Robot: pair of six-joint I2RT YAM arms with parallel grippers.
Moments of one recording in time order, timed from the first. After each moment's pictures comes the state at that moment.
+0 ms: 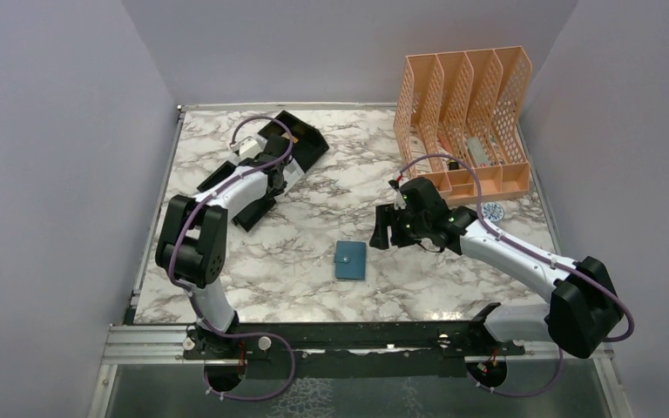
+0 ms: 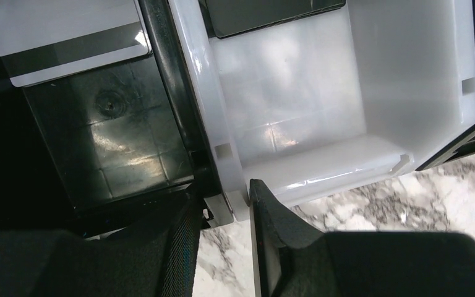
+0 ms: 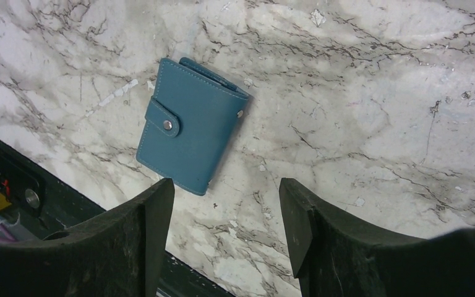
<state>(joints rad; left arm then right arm) -0.31 1.77 1.21 -0.53 -0.48 -0.93 0.66 1.29 0.83 -0.41 -0.14 0.45</state>
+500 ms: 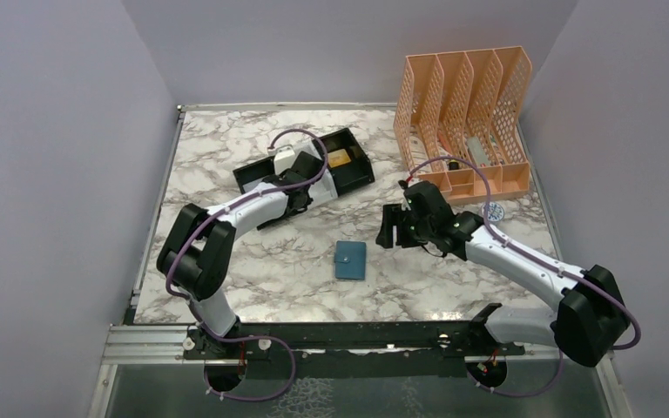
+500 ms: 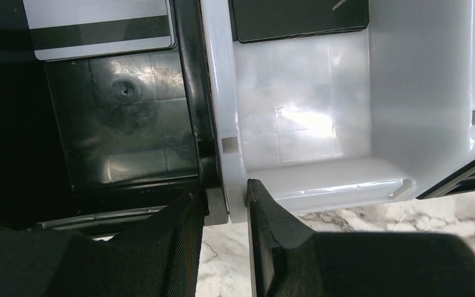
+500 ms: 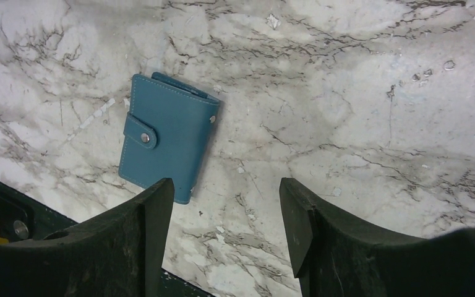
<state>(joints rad) -0.53 1.71 1.11 -0.43 -0.48 -0.79 0.66 1.24 0.79 -0.41 -0.03 0.51</state>
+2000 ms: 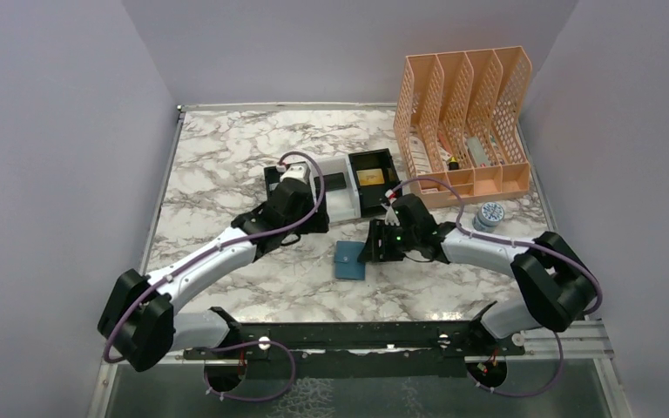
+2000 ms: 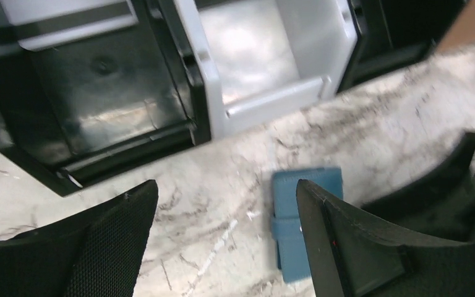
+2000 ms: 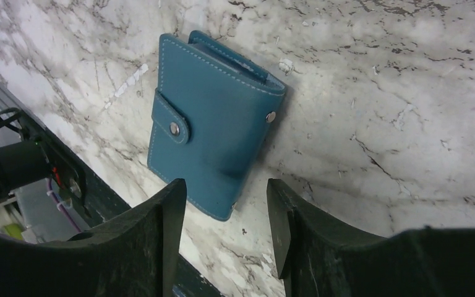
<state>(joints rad) -0.68 1.27 0.85 -0.30 -0.23 -0.55 0.66 1.43 0.64 -0.06 -0.34 0.63</state>
